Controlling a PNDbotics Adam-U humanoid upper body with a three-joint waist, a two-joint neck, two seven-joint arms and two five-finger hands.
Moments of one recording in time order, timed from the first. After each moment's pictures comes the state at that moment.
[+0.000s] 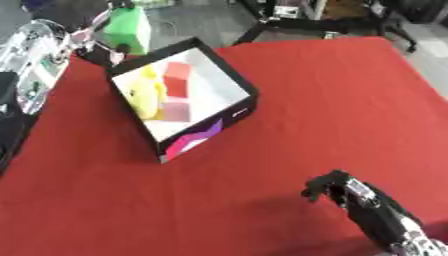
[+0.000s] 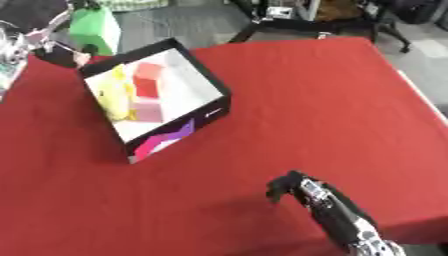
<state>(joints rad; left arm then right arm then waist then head) -0.96 0.42 -0.37 -1.19 -1.02 -0.02 -0.21 0.21 -0.08 0.07 -1.93 0.07 0.02 0.55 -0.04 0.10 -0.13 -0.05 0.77</state>
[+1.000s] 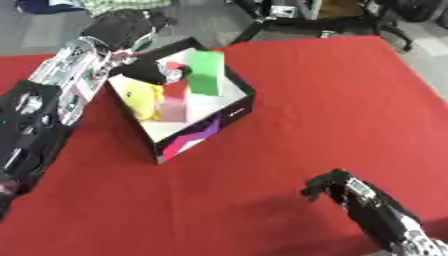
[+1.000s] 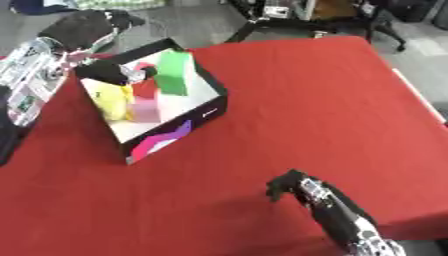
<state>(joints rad) -0.95 0.39 -0.40 -1.19 -1.03 -0.04 -0.22 0.20 -0.08 0.07 -1.93 0.07 0.02 0.55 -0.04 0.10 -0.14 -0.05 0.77</state>
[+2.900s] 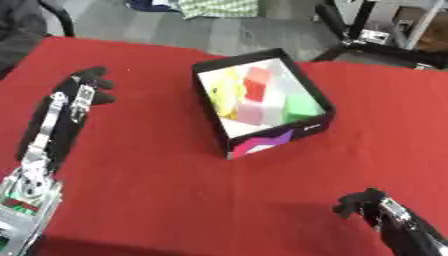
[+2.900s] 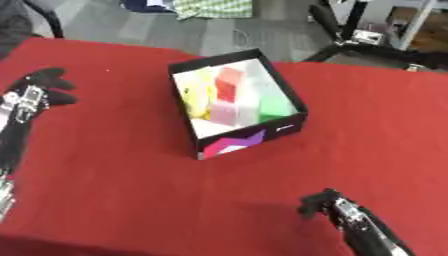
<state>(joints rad) -0.10 0.38 -0.15 -1.98 -0.10 0.17 0.15 0.24 -0.07 0.04 -1.91 0.08 0.03 0.53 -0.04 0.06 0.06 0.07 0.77</state>
